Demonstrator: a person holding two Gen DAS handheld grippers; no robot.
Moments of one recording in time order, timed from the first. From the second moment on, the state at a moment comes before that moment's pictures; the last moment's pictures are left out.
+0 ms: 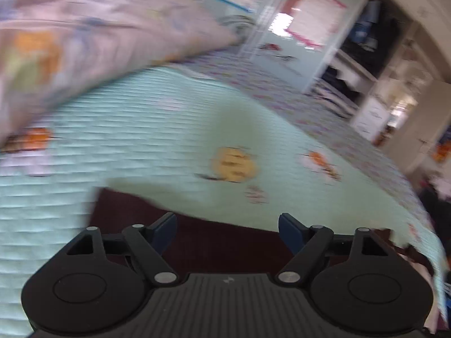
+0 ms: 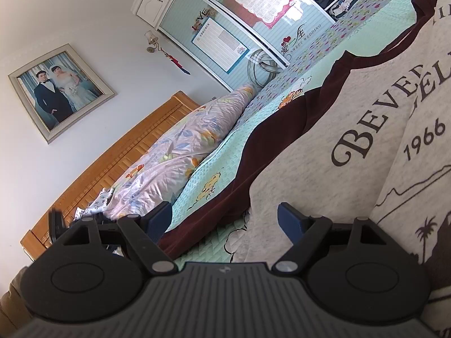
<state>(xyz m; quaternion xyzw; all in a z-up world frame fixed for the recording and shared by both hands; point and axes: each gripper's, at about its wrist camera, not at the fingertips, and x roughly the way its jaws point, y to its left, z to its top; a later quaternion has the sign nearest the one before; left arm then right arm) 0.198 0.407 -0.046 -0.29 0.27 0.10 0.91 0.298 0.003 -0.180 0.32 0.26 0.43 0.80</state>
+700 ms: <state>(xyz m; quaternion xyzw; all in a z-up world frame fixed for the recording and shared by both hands) 0.254 0.303 -0.096 -0.14 0.37 0.11 0.91 0.302 -0.002 -0.182 0.35 0.26 0.45 0.78</state>
